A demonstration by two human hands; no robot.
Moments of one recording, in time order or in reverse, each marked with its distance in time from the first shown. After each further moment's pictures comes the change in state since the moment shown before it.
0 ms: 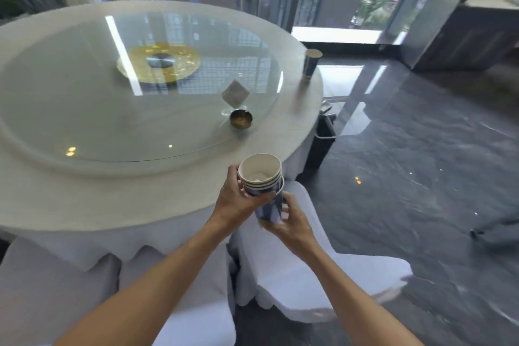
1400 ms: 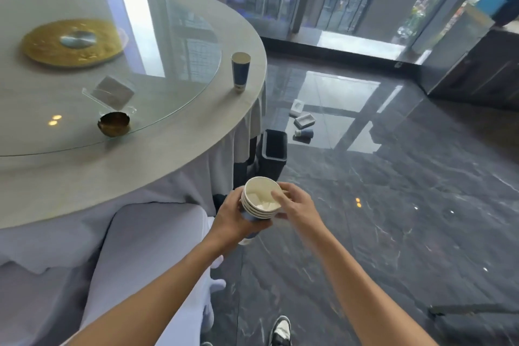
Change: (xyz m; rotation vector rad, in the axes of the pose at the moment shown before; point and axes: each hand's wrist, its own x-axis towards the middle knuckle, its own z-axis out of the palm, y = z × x) left_hand 0.183 0.053 0.521 0.094 0.059 -0.108; right_hand 0.268 0.159 -0.493 0.221 -0.203 0.151
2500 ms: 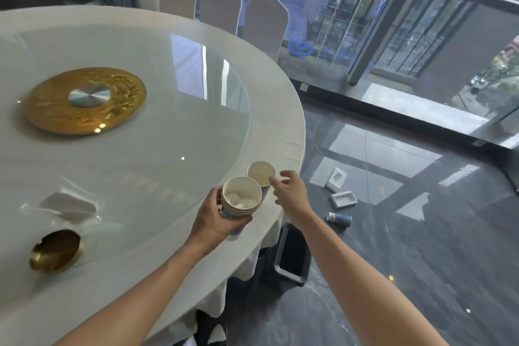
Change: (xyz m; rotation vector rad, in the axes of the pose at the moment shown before) left_hand 0.485 0.068 -0.106 -0.029 0.393 -0.079; right_hand 0.572 -0.203 0.040 -0.317 -0.027 0.022
